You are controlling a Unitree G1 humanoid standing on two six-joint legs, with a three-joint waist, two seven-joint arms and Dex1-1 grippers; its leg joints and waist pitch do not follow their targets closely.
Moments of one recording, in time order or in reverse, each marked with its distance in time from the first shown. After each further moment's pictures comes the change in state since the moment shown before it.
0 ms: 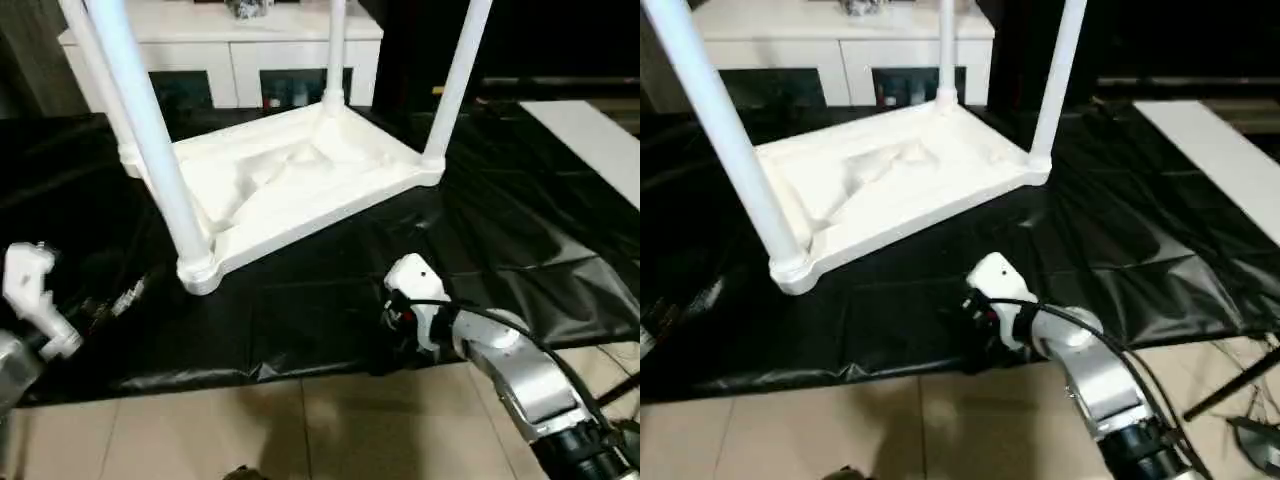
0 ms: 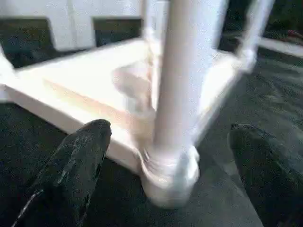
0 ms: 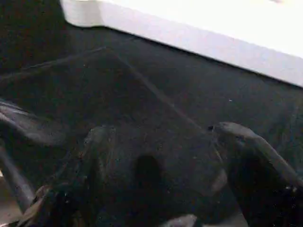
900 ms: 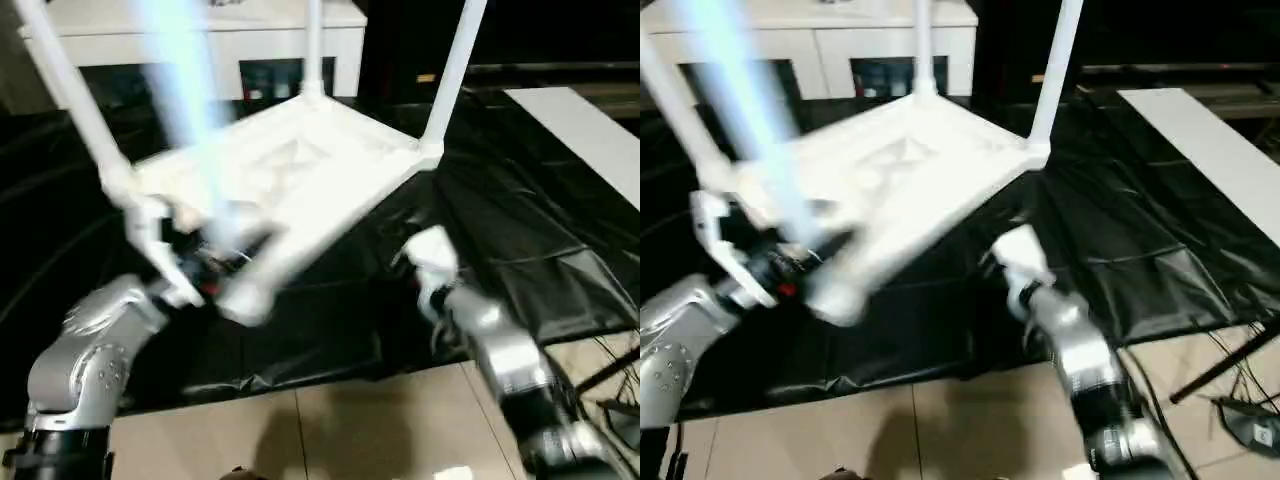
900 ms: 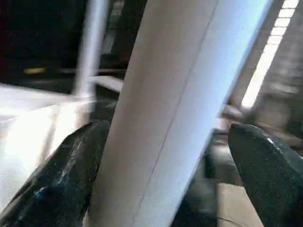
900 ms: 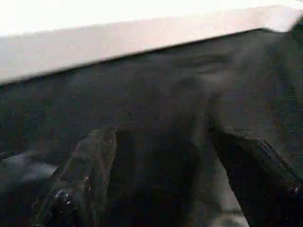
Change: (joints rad) left arm -0.160 -0.126 -0.301 -0.348 -0.281 0.316 -0.072; right arm -0.248 0.128 -0.176 0.507 -0.065 -0.057 -0.449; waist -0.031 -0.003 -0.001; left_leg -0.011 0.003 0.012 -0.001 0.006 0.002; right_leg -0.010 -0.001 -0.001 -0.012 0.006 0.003
